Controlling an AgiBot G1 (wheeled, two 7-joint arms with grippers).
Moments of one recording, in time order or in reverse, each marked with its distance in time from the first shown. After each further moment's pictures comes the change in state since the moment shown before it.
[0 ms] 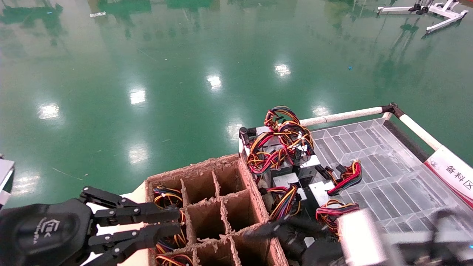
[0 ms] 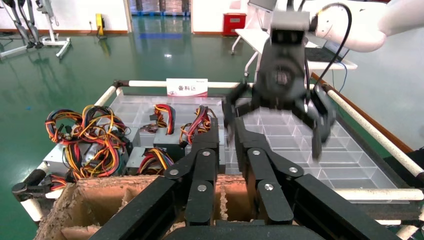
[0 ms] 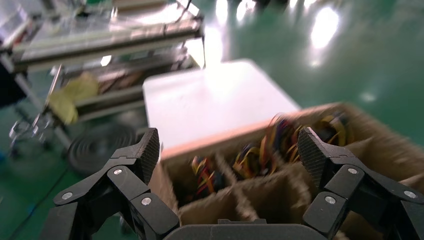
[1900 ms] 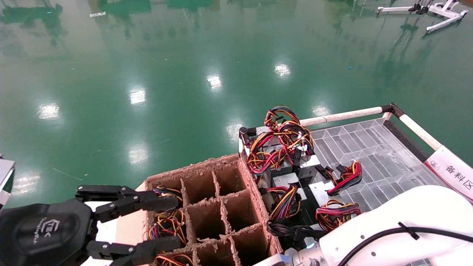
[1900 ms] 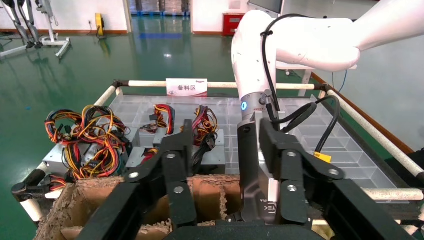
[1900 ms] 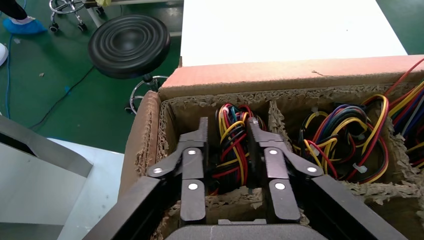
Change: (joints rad) left arm 0.000 0.000 0.000 0.000 0.000 0.000 0.000; right arm 0.207 -0.398 -0.325 -0.102 -0.503 0.019 0.012
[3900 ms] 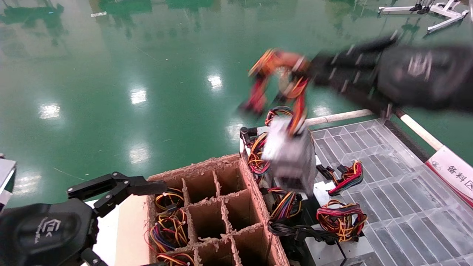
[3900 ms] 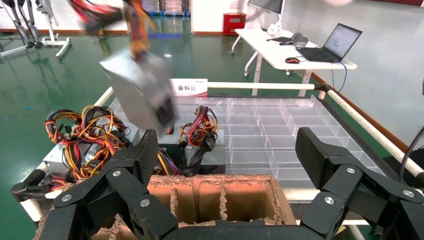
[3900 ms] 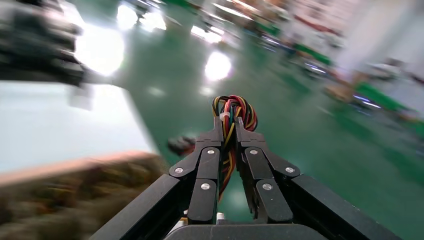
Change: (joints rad) left arm 0.000 0.000 0.000 0.000 0.000 0.000 0.000; right arm 0.424 0.359 0.305 -0.409 0.400 -0.054 -0.213
